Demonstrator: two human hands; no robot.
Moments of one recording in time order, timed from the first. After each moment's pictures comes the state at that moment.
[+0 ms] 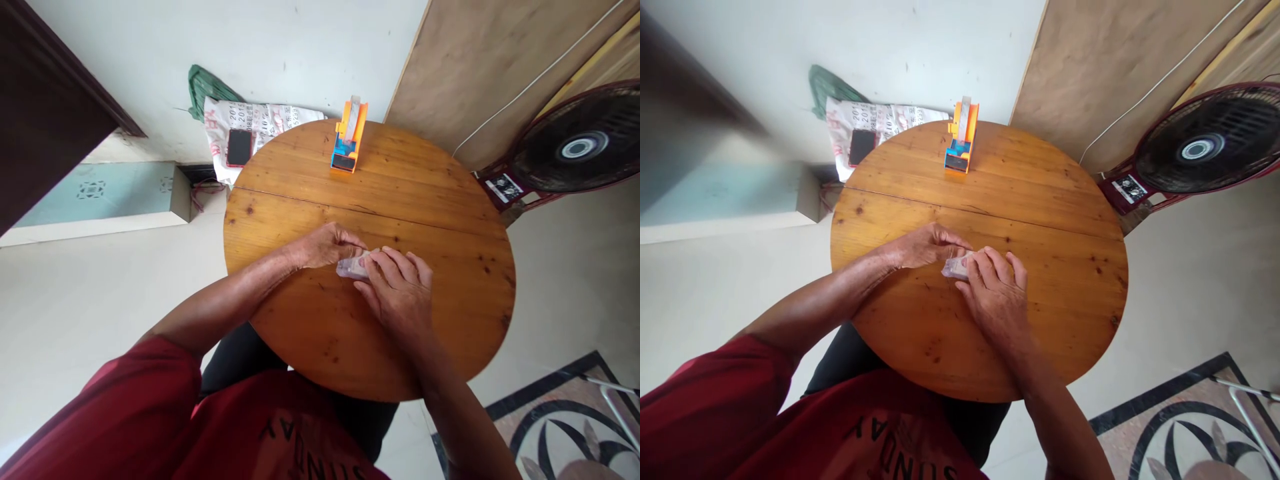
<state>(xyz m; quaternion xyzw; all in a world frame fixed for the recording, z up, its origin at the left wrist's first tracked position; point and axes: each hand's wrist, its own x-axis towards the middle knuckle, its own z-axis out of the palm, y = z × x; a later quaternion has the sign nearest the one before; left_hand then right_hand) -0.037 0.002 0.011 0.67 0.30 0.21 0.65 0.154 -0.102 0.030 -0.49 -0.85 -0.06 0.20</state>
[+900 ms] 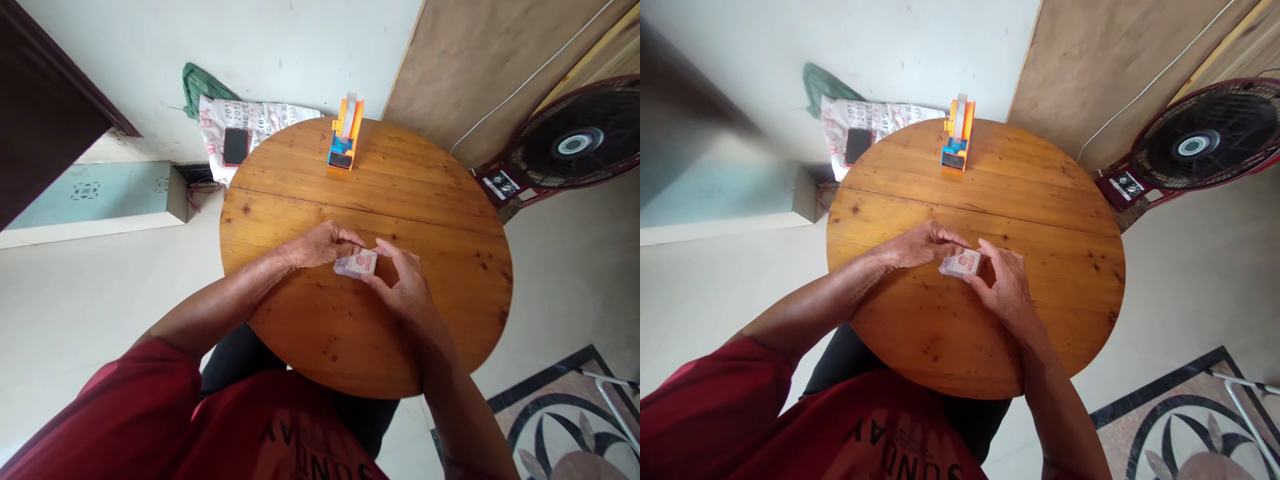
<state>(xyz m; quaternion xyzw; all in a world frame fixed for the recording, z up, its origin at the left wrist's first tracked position) -0.037 0.001 0.015 0.64 0.31 0.21 0.67 0.181 -0.081 0.015 -0.53 -0.80 0.11 0.27</state>
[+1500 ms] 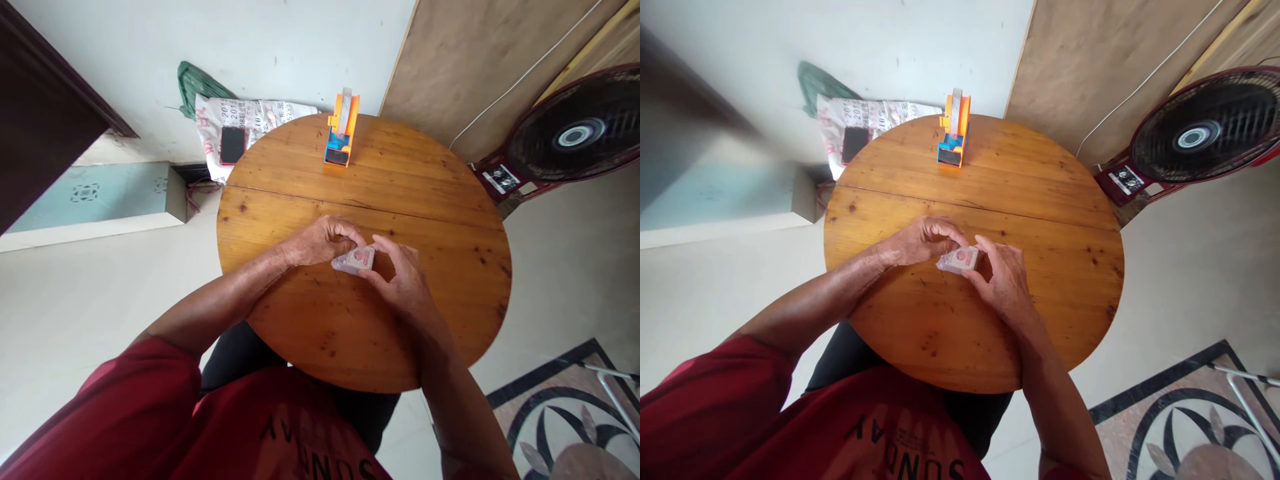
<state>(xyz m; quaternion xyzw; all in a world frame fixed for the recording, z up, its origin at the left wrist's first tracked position) -0.034 0.004 0.013 0.73 0.24 0.32 0.55 0.180 -0.082 0.016 -0.55 -0.79 0.11 0.25</state>
